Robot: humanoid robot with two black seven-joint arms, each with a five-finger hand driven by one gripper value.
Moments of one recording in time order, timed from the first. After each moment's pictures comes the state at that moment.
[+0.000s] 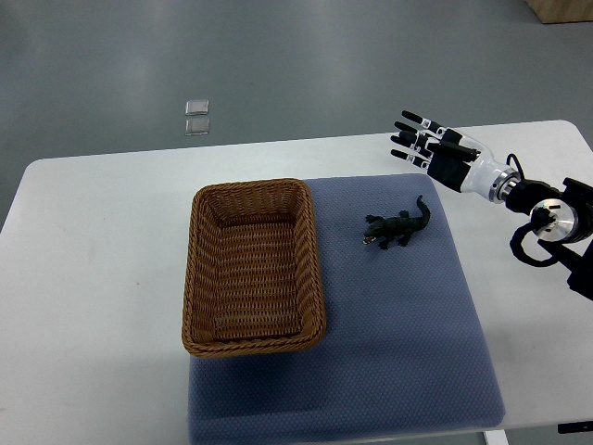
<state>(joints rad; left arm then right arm) 0.03 0.00 -0.05 -0.16 0.06 0.15 0.01 0.80 -0.36 0.48 0.65 0.13 0.45 0.12</state>
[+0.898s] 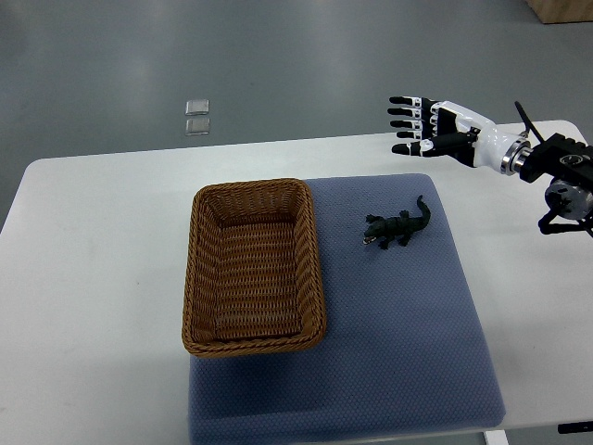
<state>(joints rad) 0.03 0.00 -0.05 -0.15 0.06 0.16 0.01 0.90 -0.43 0.47 0.65 -0.59 0.46 0.35</state>
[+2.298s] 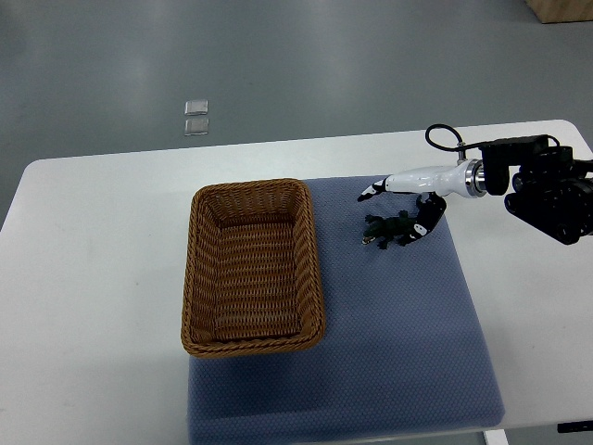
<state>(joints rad) 0.03 0.00 -0.05 -0.15 0.06 0.16 0.01 1.07 -0.34 0.00 0.59 -1.45 0.21 0.57</state>
